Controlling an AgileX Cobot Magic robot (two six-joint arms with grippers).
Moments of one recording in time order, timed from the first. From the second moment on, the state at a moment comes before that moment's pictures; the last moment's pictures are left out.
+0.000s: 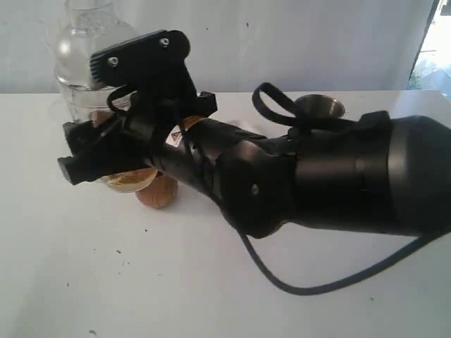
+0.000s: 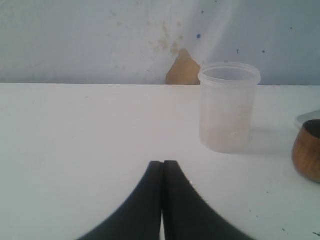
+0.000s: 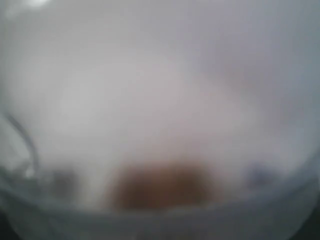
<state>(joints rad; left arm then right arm) 0.04 0.00 0.00 0.01 0.24 0.00 0.86 1.66 -1.05 0.49 -0.36 -0.38</state>
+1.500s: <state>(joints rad) 0.04 0.00 0.00 0.01 0.24 0.00 0.58 2.11 -1.63 1.03 -0.27 -1.20</state>
